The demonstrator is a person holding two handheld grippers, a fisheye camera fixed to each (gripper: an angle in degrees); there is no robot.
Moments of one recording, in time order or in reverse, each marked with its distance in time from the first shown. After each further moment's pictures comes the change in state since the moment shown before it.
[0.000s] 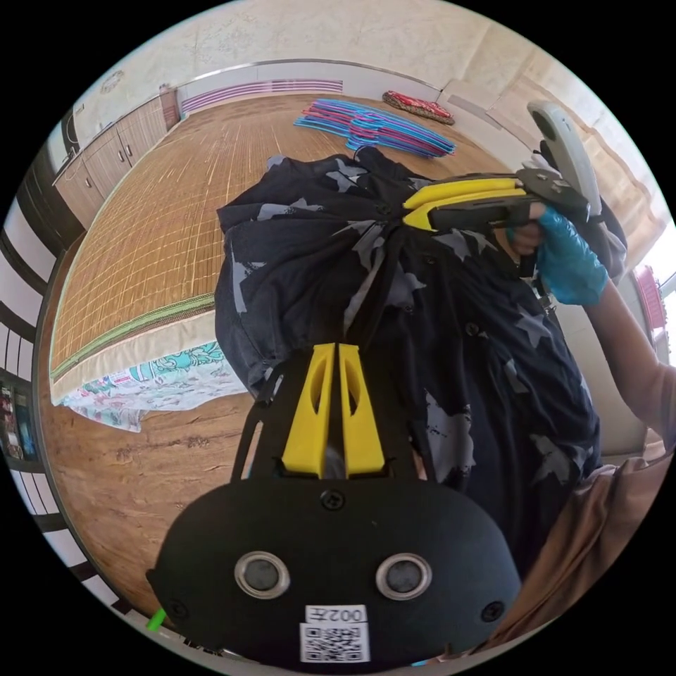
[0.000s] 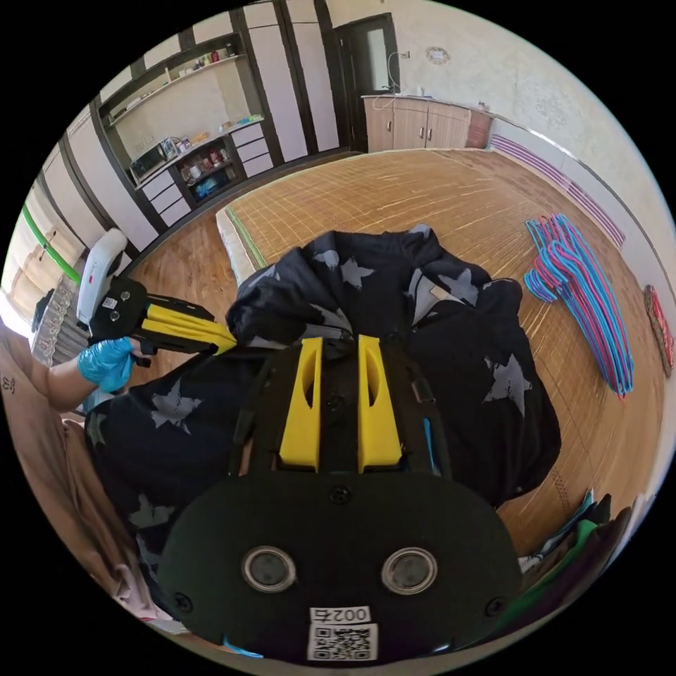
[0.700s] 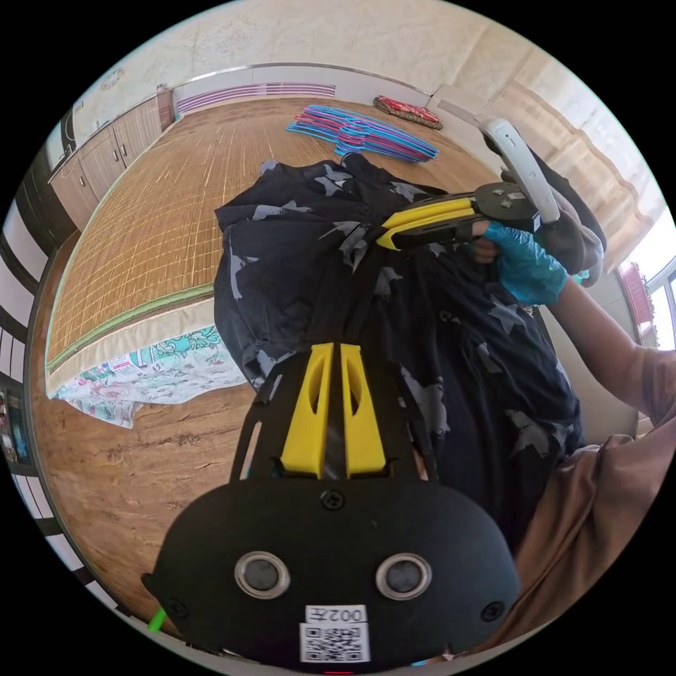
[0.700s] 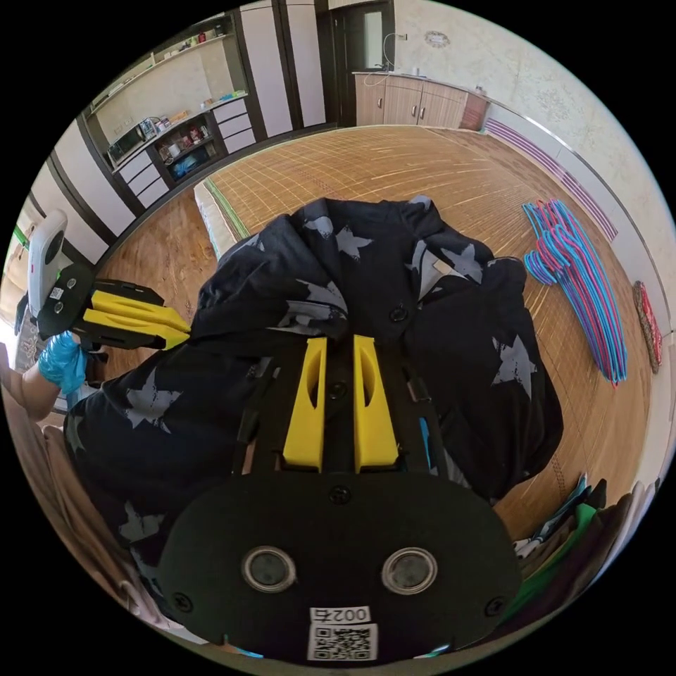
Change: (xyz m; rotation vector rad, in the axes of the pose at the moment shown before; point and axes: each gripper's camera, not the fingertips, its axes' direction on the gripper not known) left arm 0.001 0.028 -0.054 0.015 0.056 0.009; right arm -0.064 -0.004 0.041 -0.096 0.091 0.003
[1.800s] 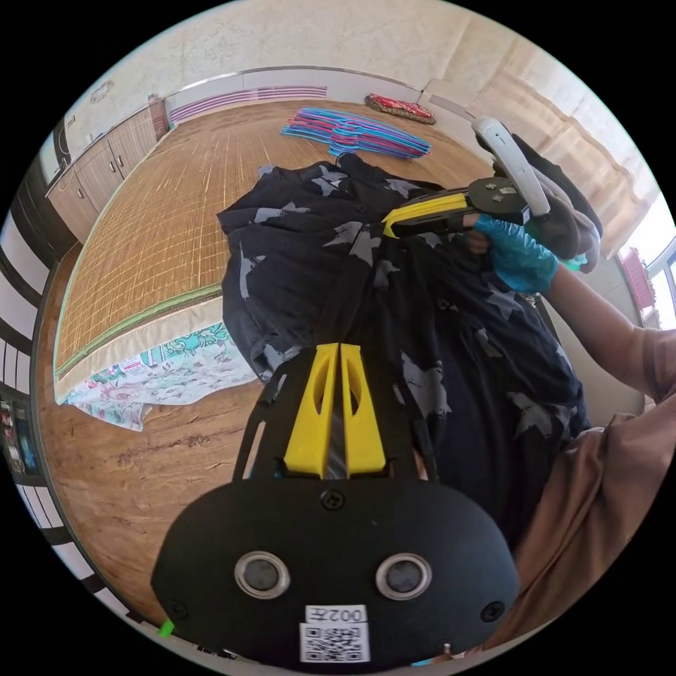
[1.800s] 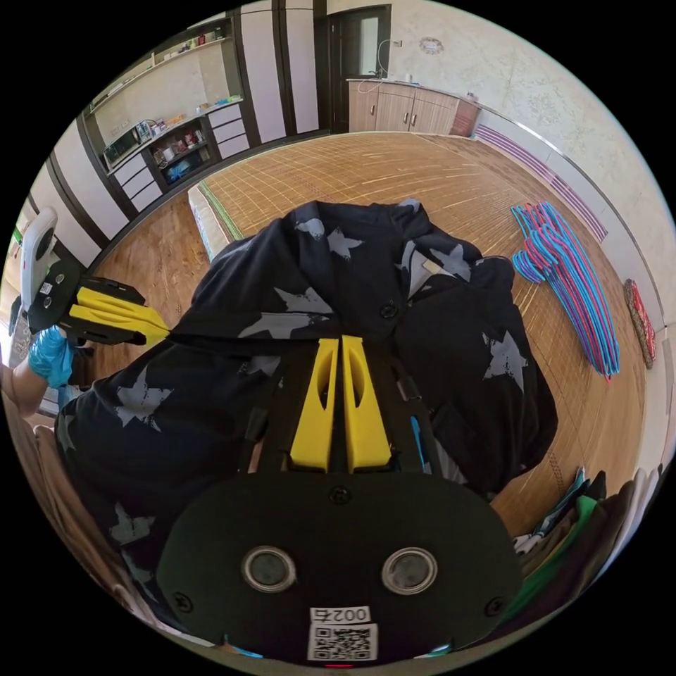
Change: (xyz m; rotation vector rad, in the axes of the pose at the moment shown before) left arm -0.004 0.007 -0.021 -0.007 -0.022 0.038; right arm -0.033 -0.003 -0.006 0.031 0.040 0.009
